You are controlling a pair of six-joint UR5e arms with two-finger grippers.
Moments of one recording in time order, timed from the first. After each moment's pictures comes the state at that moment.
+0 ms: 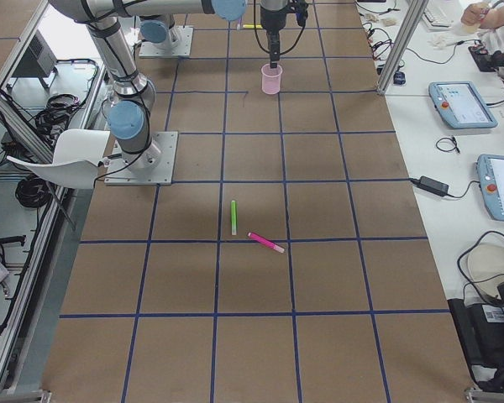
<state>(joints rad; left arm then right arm) -1.55 -1.53 -1.61 -1.49 1.54 -0.09 1.55 -1.60 1.54 -1.56 -1.54 -0.07</state>
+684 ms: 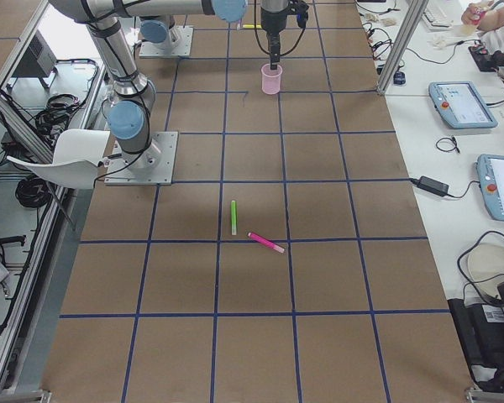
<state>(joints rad) -1.55 -1.53 -1.61 -1.49 1.53 -0.08 1.54 -1.60 1.55 -1.56 -1.55 -0.08</state>
